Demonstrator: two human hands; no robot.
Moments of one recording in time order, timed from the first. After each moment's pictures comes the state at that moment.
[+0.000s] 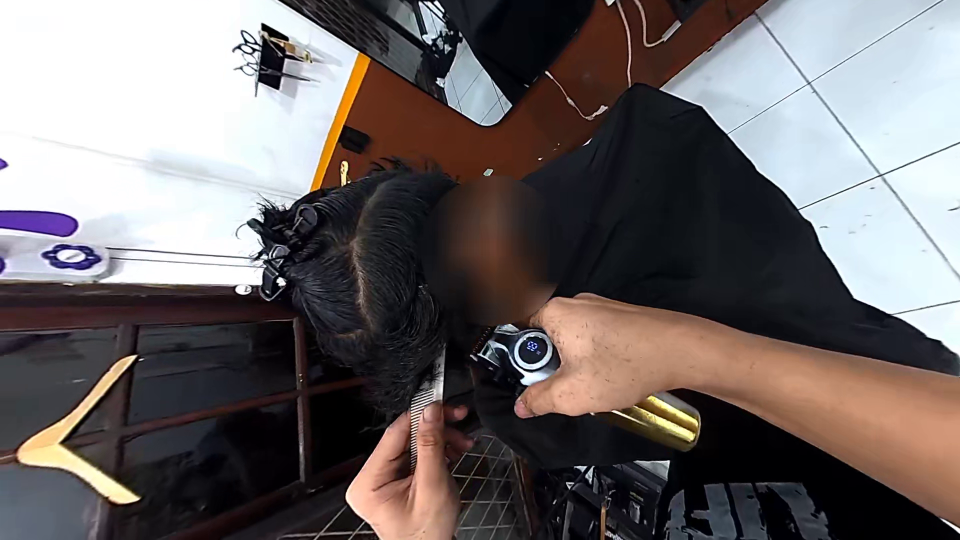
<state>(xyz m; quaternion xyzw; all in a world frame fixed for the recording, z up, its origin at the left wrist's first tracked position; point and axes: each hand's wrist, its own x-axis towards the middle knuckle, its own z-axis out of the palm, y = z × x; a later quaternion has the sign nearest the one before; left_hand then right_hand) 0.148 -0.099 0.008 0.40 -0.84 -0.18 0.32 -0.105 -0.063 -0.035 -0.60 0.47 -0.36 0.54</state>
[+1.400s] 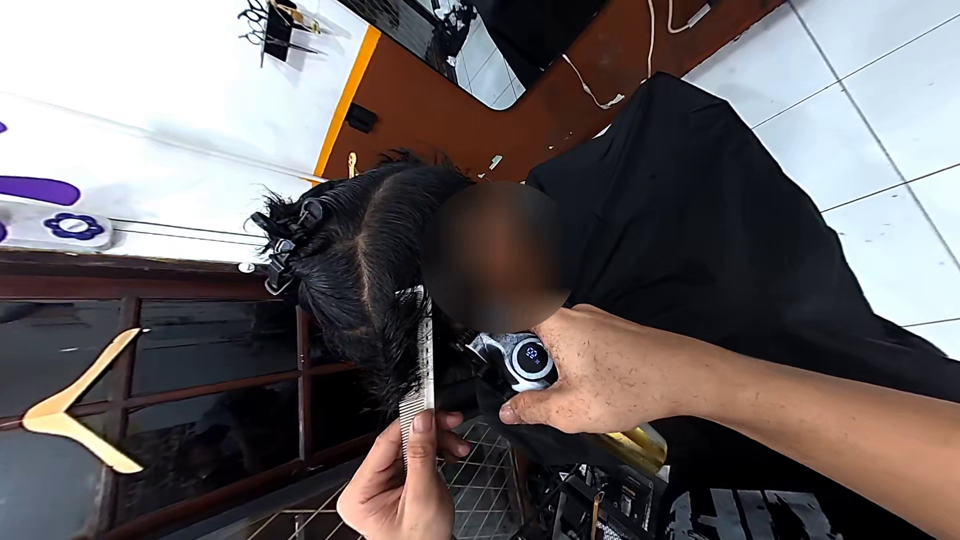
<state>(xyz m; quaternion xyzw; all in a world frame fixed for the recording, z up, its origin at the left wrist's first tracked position) 0.157 -0.103 0.008 0.39 -0.81 -0.22 0.37 -0.092 -0.074 -0.037 -0.60 0.45 -0.39 0.53</state>
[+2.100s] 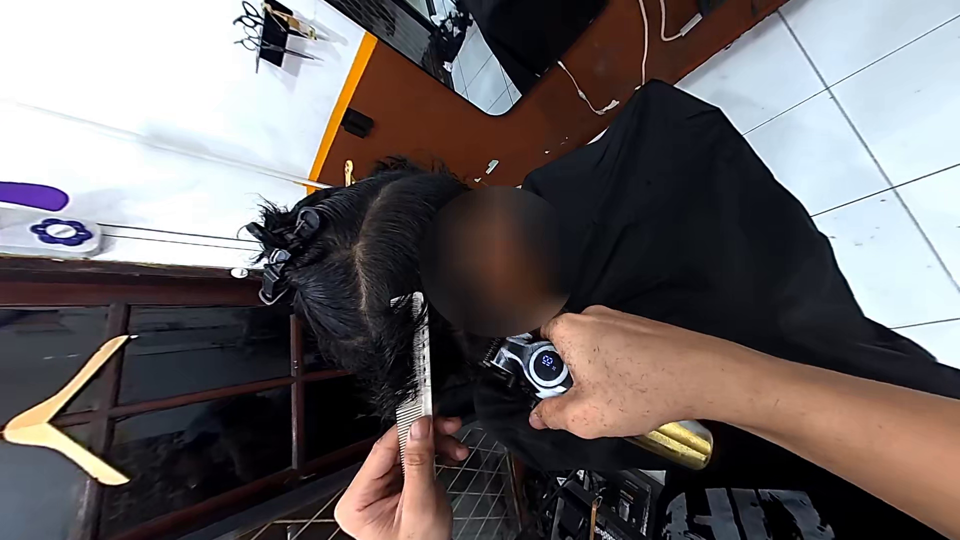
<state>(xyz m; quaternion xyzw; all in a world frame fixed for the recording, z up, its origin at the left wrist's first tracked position) 0.155 -0.105 0.006 0.39 -0.81 -0.24 0.37 -0.104 -0.070 -0.034 -0.62 0.49 -0.31 0.52</state>
